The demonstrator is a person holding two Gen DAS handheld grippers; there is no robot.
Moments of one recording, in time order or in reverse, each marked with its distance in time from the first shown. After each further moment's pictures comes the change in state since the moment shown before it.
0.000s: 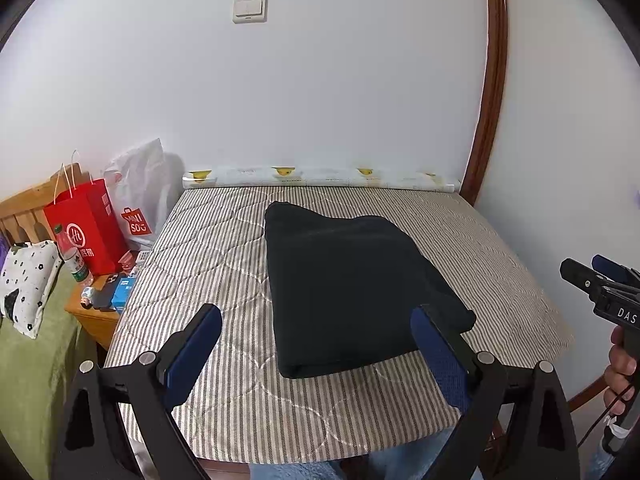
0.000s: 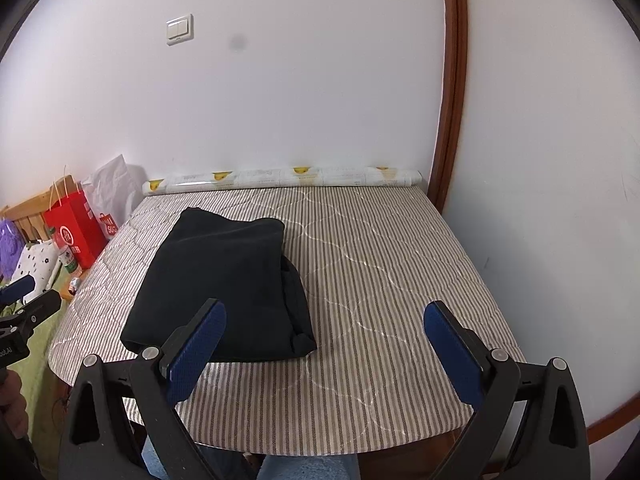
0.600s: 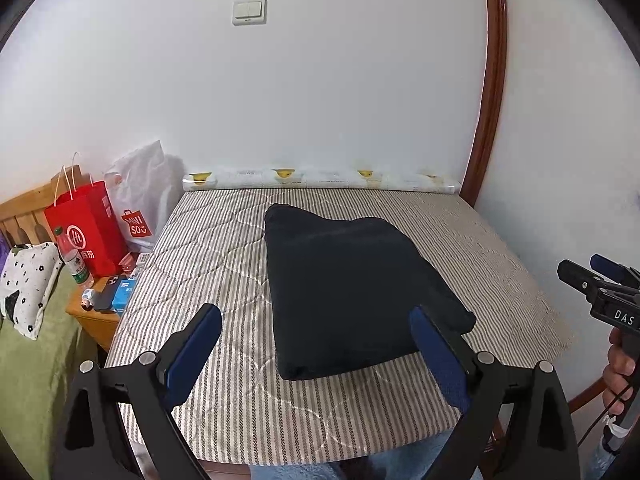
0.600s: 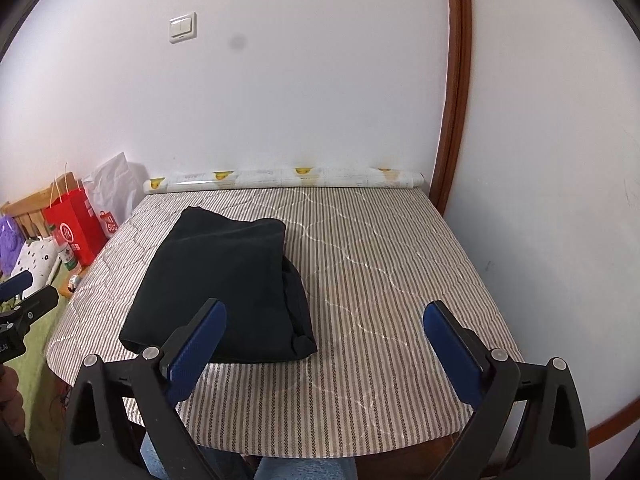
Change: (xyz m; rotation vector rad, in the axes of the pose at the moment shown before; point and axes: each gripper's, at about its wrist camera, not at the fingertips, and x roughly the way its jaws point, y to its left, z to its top) left arm -0.002 -0.001 0.000 0.001 -0.004 -0.001; right arm 0.001 0.001 0.001 -0.016 -0.003 0.001
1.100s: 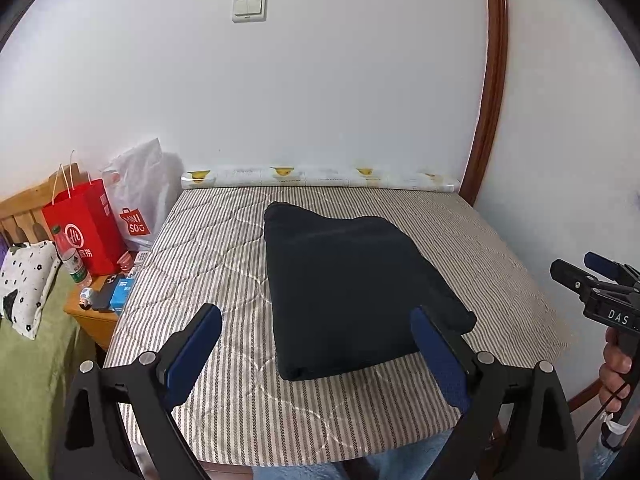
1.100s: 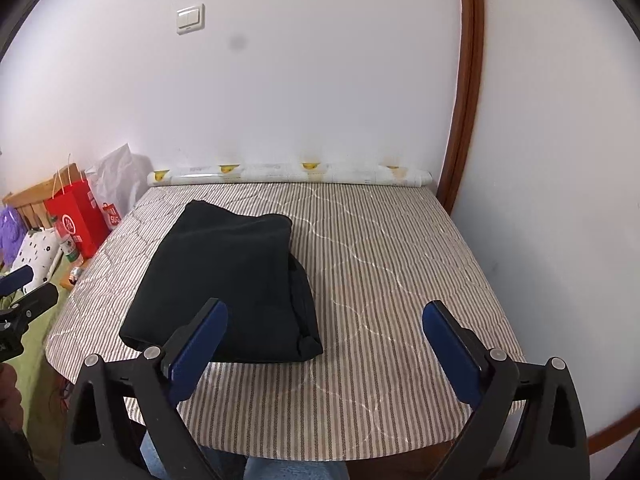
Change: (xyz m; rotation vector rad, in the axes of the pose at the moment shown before) left arm 0.004 0.005 0.001 -0.003 0.004 -0.009; right arm 0.009 0.012 0.005 -0.022 0.017 0.008
